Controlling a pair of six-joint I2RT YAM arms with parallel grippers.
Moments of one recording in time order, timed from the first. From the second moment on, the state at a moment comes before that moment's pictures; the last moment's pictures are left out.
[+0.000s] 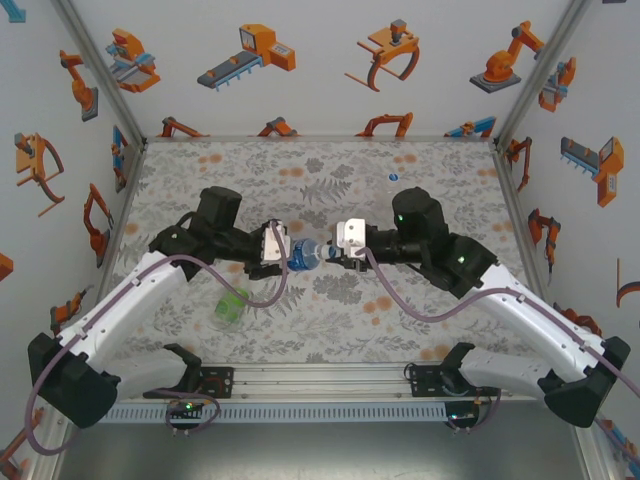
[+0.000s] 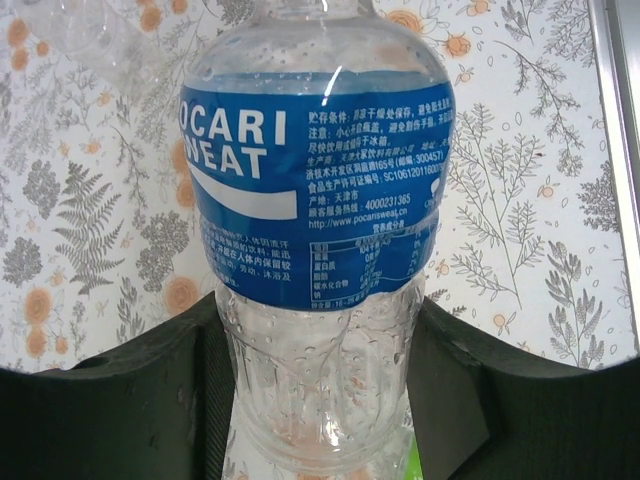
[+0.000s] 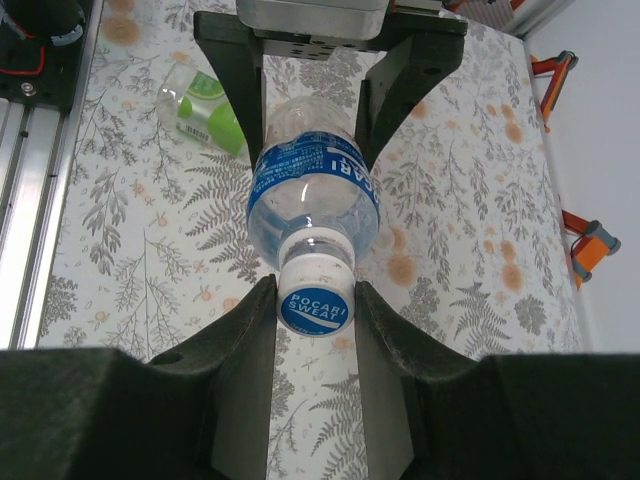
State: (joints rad) left arm -0.60 1.15 1.02 -0.64 0.70 0.96; right arm 0.82 1.07 1.12 -0.45 -0.58 -0.69
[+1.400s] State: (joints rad) left arm -0.63 1.16 1.03 -0.65 0.57 0.90; right arm 0.81 1.10 1.04 -0.27 -0.33 0.31
